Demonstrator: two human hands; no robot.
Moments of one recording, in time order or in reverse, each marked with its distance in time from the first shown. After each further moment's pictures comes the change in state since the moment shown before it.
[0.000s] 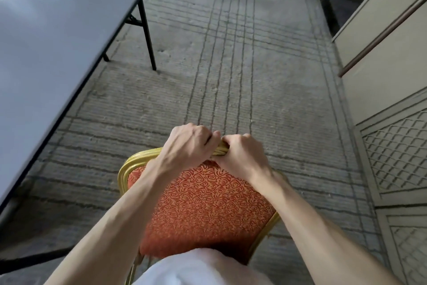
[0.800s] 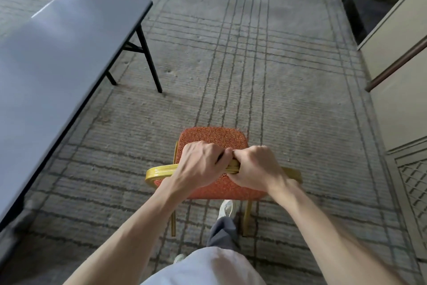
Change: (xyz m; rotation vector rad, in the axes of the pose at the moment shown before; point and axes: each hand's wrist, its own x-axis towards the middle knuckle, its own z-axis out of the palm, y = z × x) left_hand 0.216 0.001 0.073 0.069 -0.010 0.001; right_hand 0.196 0.161 -0.022 -0.051 0.042 -0.298
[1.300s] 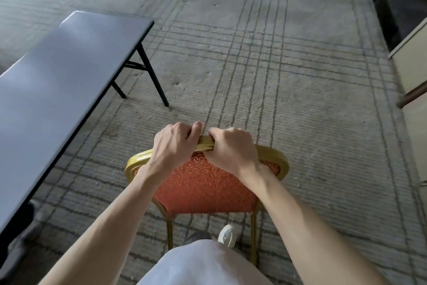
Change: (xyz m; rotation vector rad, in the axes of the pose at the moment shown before) left_hand 0.193 -0.023 -0.014 -0.010 0.091 -0.439; right_hand 0.169 0.100 -0.025 0.074 0.107 0.010
